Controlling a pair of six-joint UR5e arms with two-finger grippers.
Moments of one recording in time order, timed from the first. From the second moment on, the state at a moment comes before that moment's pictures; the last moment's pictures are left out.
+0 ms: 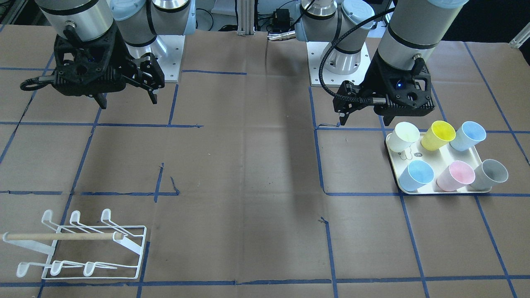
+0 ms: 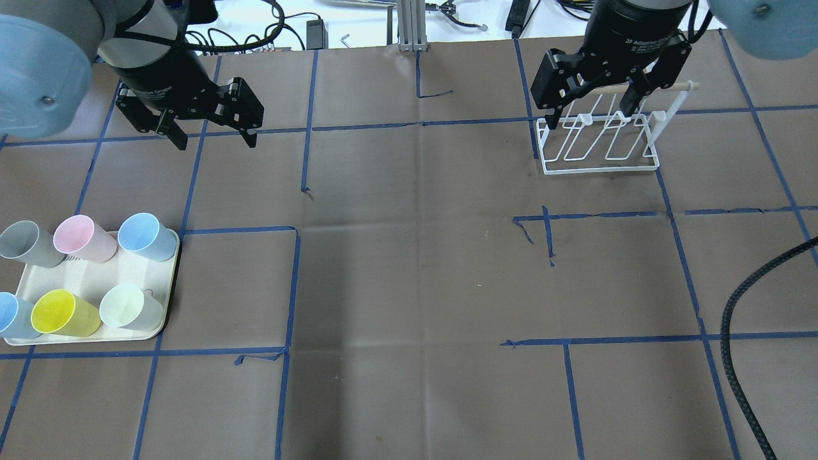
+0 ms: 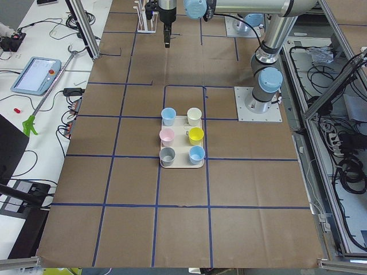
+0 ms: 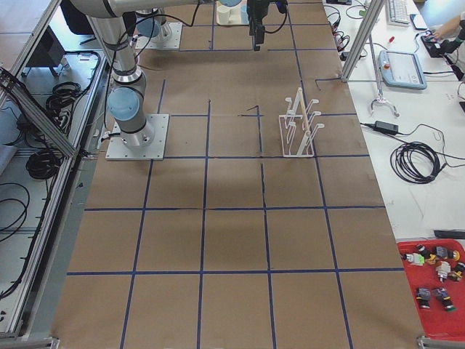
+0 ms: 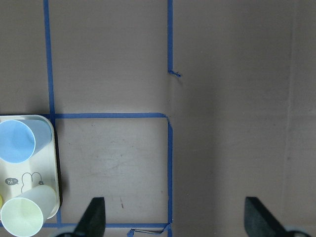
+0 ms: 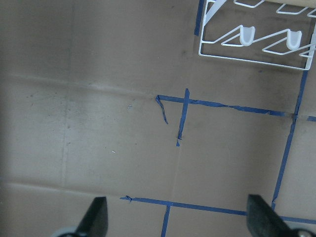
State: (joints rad) left arm -1.56 -1.62 -1.54 -1.52 1.58 0.02; right arm 1.63 -1.50 1.42 -1.48 -1.56 -0.09
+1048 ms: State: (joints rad) left arm -1.21 -1.62 -1.61 -1.50 1.58 0.35; right arm 1.63 -1.49 1.43 -1.54 -1.52 -0.06
